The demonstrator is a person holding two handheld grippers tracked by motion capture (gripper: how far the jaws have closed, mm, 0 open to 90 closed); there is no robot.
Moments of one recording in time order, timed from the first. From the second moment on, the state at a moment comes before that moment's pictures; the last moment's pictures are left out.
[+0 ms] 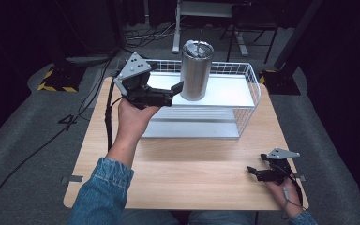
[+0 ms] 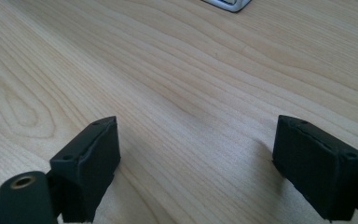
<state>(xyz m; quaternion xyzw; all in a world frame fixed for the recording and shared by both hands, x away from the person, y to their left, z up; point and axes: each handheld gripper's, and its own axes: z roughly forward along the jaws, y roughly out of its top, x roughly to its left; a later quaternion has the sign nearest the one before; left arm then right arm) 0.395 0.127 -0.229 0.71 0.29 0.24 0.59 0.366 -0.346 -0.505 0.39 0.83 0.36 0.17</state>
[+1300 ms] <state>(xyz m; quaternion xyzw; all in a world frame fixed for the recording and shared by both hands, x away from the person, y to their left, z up) 0.305 0.178 -0.350 0.77 0.29 0.23 0.53 0.369 -0.344 -0.505 0.39 0.83 0.36 0.17</state>
